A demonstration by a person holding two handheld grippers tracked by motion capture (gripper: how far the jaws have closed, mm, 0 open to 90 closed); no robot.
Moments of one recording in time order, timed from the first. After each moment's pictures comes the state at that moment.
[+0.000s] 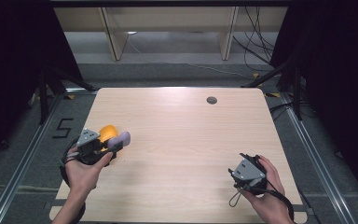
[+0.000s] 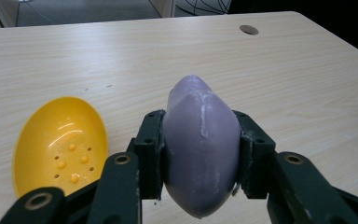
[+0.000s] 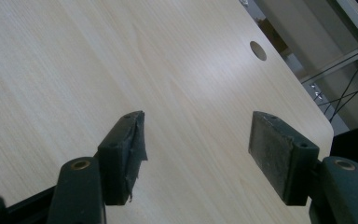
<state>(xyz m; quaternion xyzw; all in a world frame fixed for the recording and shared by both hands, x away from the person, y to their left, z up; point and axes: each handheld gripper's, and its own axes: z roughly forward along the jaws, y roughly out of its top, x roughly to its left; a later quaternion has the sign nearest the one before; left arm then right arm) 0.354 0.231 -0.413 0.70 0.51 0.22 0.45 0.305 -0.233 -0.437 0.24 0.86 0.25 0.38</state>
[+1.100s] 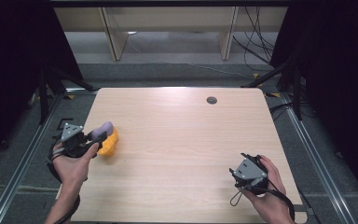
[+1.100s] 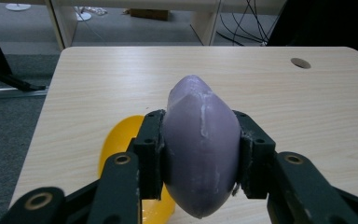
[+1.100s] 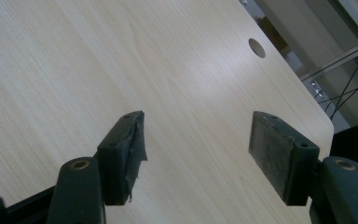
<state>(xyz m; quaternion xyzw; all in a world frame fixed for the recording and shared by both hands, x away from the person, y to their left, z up) 0.367 0.266 -0.410 0.64 0.56 0.28 0.45 0.306 -0.236 -0.438 0.24 0.86 0.25 0.37</state>
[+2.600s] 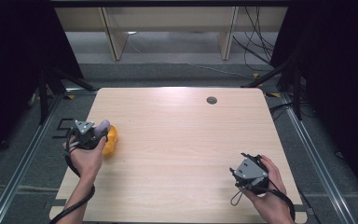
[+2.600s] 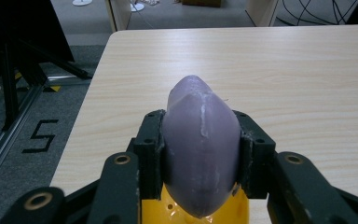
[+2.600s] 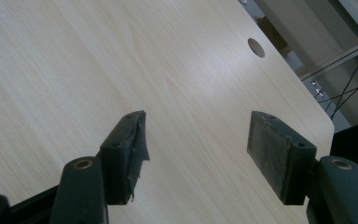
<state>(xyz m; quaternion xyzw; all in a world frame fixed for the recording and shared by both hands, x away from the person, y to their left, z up) 0.412 0.257 -0.452 0.62 0.61 0.34 0.37 0.306 -0.236 -0.437 0.25 0.86 0.25 0.37</state>
